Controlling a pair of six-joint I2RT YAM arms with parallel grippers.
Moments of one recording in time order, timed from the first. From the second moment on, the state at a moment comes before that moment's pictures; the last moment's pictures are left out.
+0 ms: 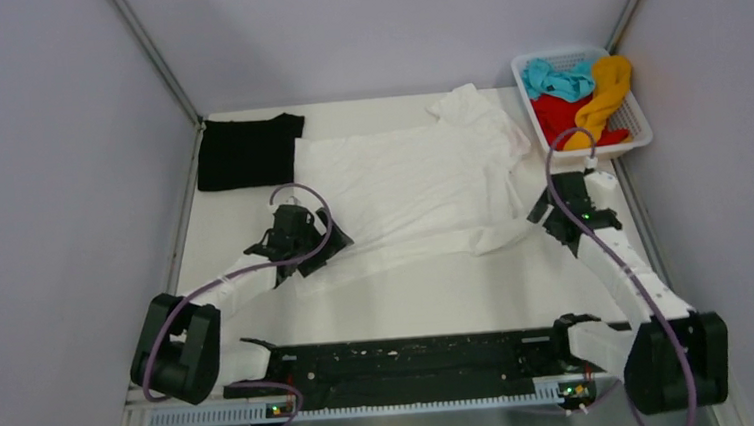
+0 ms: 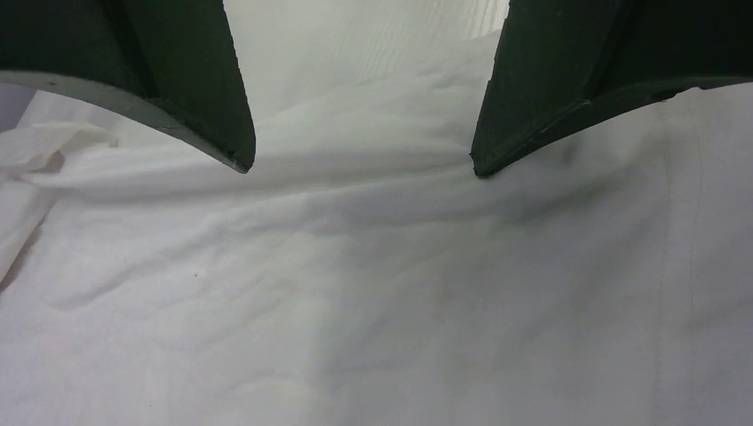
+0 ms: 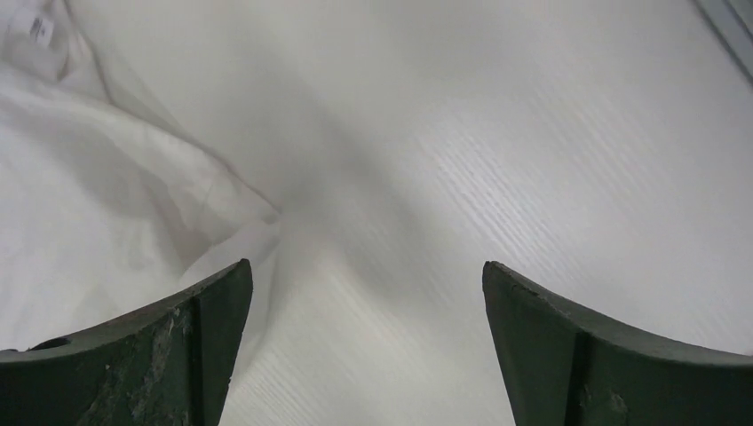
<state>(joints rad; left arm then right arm) -0.34 1.29 0.55 -0.11 0.10 -0.86 0.17 1.16 0.69 -0.52 0.48 0.61</state>
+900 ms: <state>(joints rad) -0.33 1.20 0.54 -0.31 -0.01 -0.81 0.31 0.95 0.56 -0.31 -0.13 0.57</state>
